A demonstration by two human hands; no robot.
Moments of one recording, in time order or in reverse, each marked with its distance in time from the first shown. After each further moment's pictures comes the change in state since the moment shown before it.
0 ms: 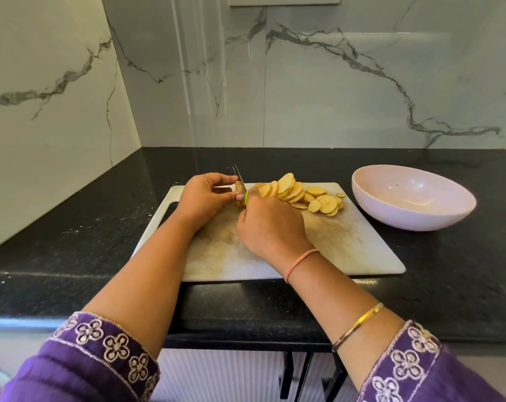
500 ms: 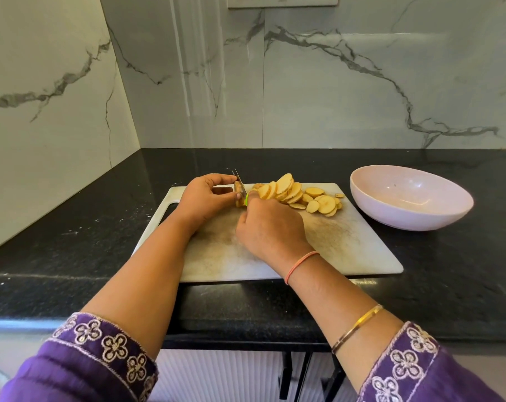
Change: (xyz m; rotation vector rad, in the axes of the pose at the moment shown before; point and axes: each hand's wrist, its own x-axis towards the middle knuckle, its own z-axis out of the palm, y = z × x) left_hand -0.002 -0.002 0.001 -0.015 -0.048 -0.007; right_hand -0.002 0.004 0.005 -0.002 -0.001 0.008
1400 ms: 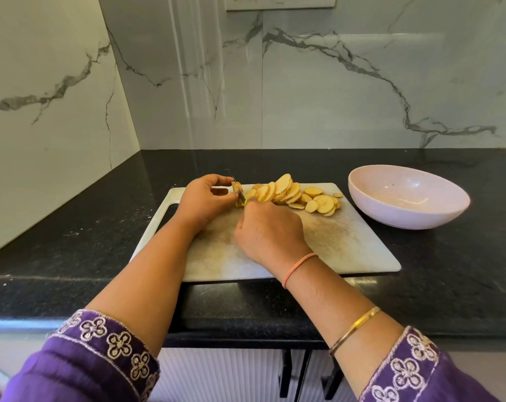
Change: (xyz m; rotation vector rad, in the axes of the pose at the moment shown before) left_hand 0.001 0.002 0.002 0.063 0.067 -0.012; right_hand -0.006 -0.007 -0.011 -0.059 -0.090 0.020
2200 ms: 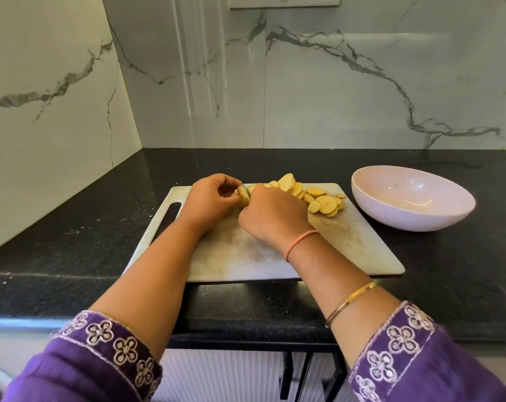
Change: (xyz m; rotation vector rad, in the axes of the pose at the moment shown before) left_hand 0.001 -0.003 0.003 0.037 0.004 0.072; right_hand 0.019 0.001 -0.013 0.076 -0.072 0.062
